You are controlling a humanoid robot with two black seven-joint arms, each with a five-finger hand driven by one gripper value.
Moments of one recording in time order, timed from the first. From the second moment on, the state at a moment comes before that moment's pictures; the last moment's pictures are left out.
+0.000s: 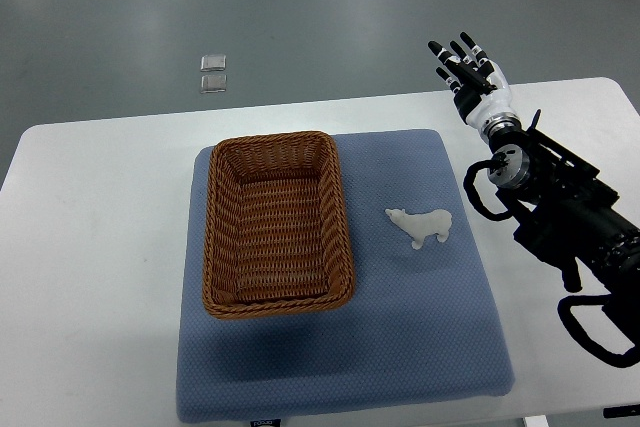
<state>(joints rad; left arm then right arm) -0.02 0.00 -0.02 -0.14 0.02 -0.07 -0.04 0.88 0.00 0.88 0.34 -0.10 0.07 0.34</state>
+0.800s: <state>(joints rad) -0.02 0.00 -0.02 -0.14 0.02 -0.07 -0.04 0.85 -0.11 0.80 0.51 -0.13 0.05 0.35</state>
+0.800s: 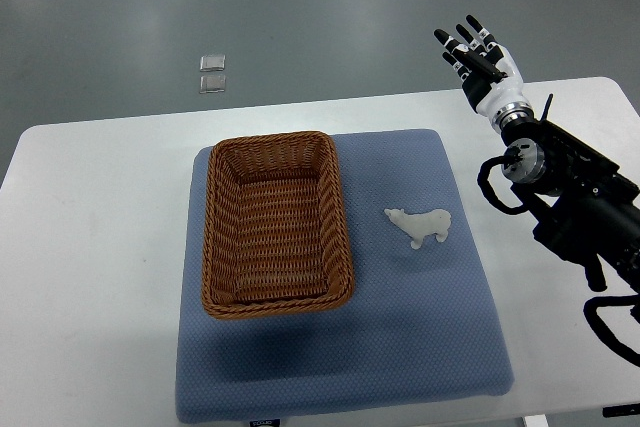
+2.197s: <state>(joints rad) -0.02 0.00 -0.02 -0.14 0.02 -0.07 -0.04 1.50 -0.60 -0.33 1.18 -1.12 0.32 0.28</state>
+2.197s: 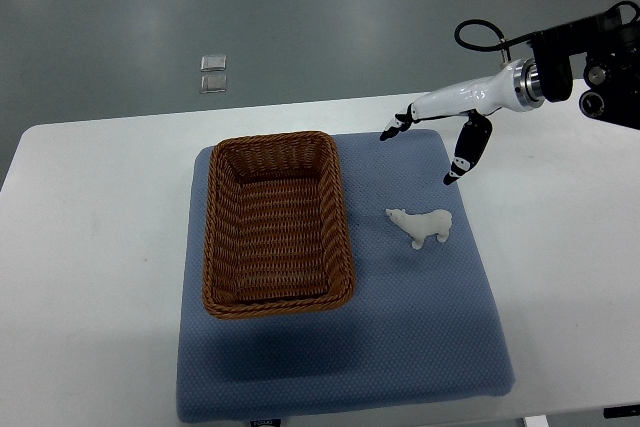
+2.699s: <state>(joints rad) -0.02 0.00 -0.02 -0.14 0.02 -0.07 -0.04 1.38 -0.57 -0.32 1.20 -1.02 0.32 0.14</state>
